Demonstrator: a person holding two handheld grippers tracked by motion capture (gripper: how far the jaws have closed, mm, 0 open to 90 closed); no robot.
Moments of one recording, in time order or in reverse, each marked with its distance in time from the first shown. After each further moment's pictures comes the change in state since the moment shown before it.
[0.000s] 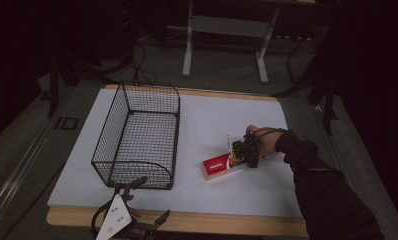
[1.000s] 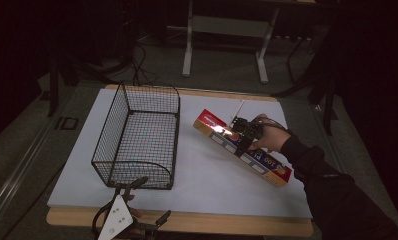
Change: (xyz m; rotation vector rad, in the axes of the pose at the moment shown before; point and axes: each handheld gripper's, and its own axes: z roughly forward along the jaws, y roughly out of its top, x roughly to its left) left arm -0.002 0.001 0.001 0.003 0.007 0.022; right arm -0.016 -0.007 -0.072 -0.254 0.188 0.706
